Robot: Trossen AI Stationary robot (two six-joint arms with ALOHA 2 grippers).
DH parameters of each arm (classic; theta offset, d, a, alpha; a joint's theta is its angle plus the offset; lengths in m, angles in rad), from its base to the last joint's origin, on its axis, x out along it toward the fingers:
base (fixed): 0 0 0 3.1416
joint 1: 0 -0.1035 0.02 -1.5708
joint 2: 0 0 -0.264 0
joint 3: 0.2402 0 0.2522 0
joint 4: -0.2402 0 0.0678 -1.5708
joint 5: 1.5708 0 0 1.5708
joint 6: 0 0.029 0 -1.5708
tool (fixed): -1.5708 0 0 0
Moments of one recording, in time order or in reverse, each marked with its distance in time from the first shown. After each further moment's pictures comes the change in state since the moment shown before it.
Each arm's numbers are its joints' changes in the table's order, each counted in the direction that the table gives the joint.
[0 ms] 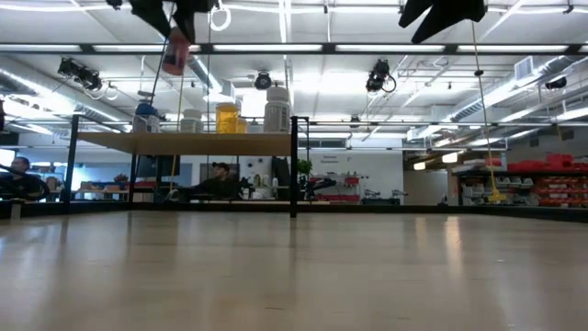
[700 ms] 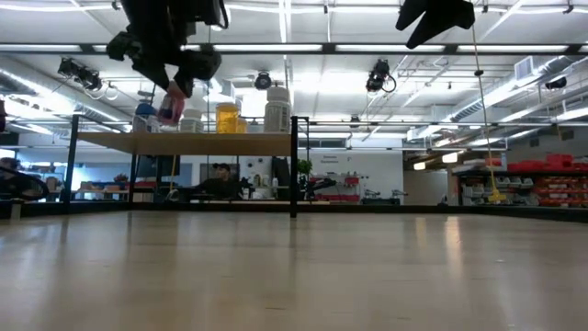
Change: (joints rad) left arm -0.104 -0.002 -0.343 0.329 -0.020 0.069; right arm 0.069 0.000 0.000 0.039 0.147 -0.098
